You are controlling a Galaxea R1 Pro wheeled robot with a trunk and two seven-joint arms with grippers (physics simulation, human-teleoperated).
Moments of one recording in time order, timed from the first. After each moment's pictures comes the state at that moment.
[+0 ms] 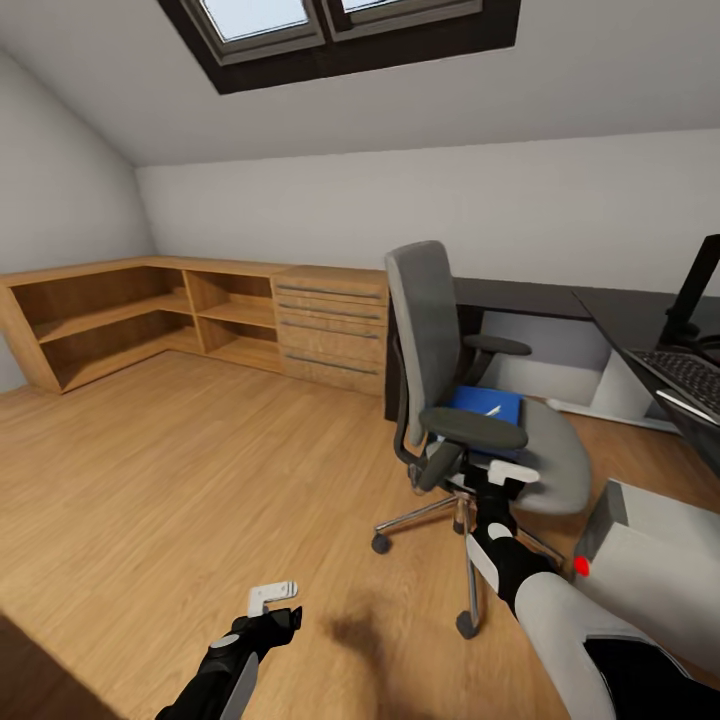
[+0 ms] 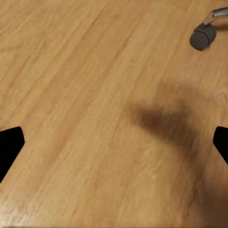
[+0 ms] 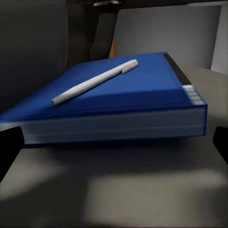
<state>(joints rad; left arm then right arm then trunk) -0.33 -0.12 0.01 -0.78 0.10 0.28 0.07 -0.84 0.04 -0.05 -0.28 0.01 -0.57 -0.33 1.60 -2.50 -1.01</state>
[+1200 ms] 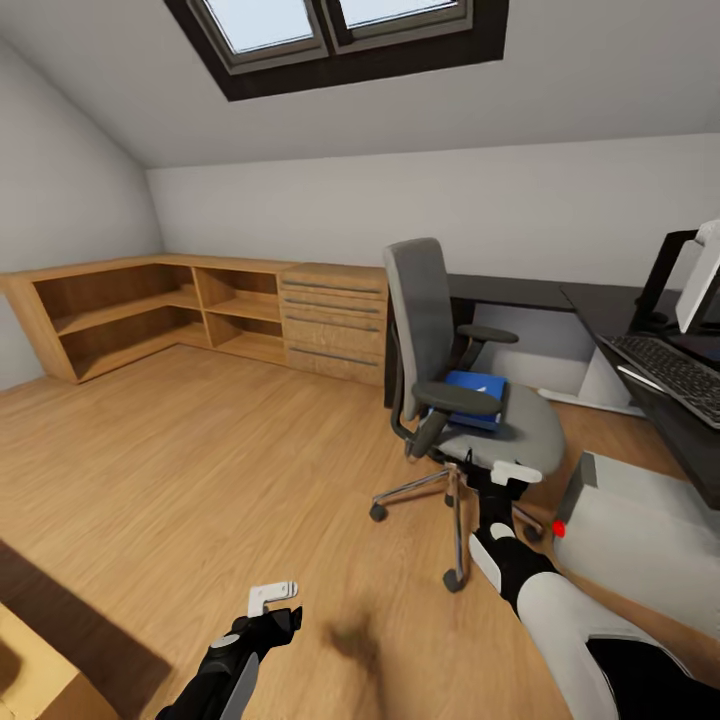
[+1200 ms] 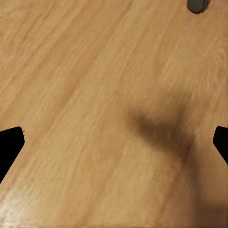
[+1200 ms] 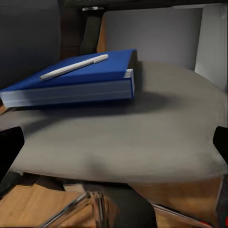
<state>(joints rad) -0.33 -0.12 0.01 -0.78 0.10 0.28 0.07 -0.84 0.03 -0.05 -0.28 0.01 -0.56 -0.34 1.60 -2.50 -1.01</state>
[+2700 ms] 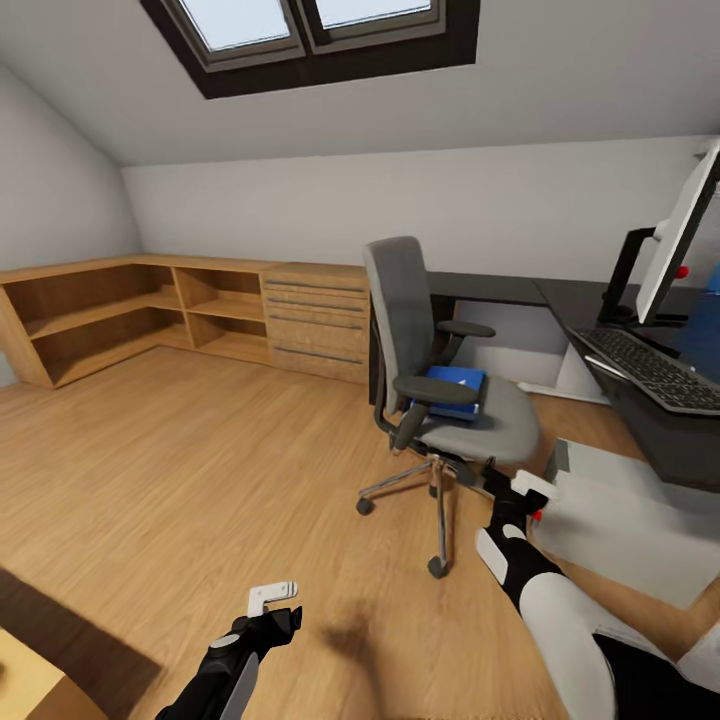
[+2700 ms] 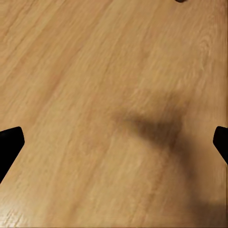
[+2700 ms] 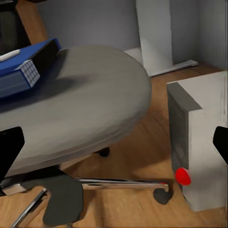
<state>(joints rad) -0.33 -0.12 0.01 -0.78 0.10 0.28 0.07 -0.84 0.04 -0.31 -0.29 0.01 -0.55 -0.33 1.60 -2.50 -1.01</state>
